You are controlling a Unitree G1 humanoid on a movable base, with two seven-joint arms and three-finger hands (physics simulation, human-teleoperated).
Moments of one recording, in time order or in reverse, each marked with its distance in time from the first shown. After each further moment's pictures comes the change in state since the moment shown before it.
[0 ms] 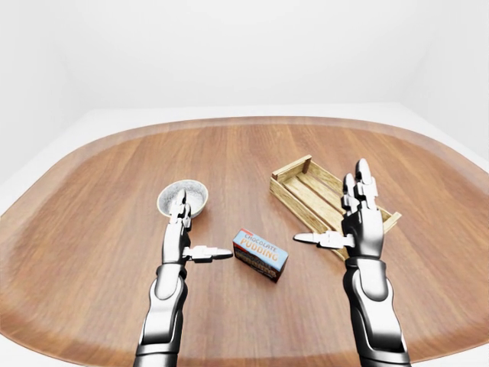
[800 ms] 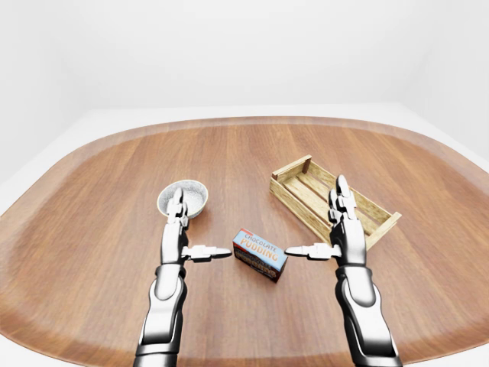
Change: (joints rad) left arm 0.001 0.001 0.002 0.006 0.031 -0.035 0.031; right arm 0.042 0.005 0.043 0.082 -0.049 0.000 0.021
